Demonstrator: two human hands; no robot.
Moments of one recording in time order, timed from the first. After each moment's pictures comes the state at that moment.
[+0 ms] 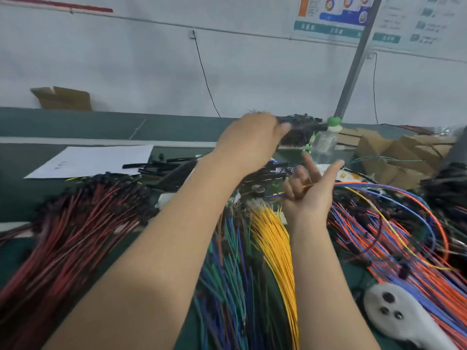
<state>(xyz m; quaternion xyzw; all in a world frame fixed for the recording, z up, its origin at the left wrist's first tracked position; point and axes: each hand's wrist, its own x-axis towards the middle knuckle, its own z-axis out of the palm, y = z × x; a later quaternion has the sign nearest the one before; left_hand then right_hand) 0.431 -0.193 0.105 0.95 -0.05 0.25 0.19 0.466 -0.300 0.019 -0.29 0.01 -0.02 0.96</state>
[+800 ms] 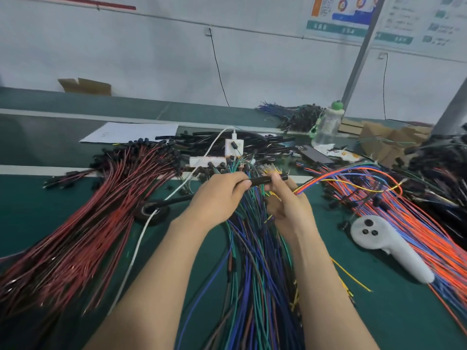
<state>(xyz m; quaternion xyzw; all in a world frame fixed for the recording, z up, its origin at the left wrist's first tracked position) 0.271 -0.168 -0.024 0.94 -0.01 0.18 0.29 0.330 -0.310 -0.050 -0.50 -0.11 0.09 0.85</state>
